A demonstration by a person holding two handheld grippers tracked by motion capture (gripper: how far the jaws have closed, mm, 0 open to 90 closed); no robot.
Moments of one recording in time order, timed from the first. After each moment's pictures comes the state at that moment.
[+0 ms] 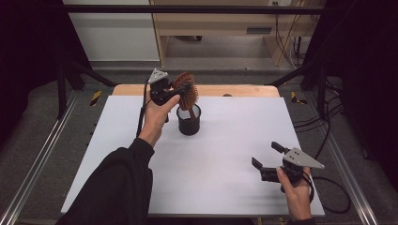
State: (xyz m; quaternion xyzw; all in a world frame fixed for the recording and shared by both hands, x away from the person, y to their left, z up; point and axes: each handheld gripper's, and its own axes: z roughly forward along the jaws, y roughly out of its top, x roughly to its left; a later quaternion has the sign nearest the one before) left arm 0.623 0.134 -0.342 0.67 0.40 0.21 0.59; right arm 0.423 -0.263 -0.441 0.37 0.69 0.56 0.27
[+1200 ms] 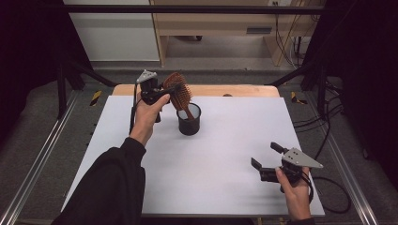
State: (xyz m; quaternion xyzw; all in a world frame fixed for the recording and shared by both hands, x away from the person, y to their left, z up) left arm 0.636 0.166 -0.355 0.66 0.42 0.19 0.59; right arm 0.423 -0.262 -0.443 0.37 0.70 0.55 0.27
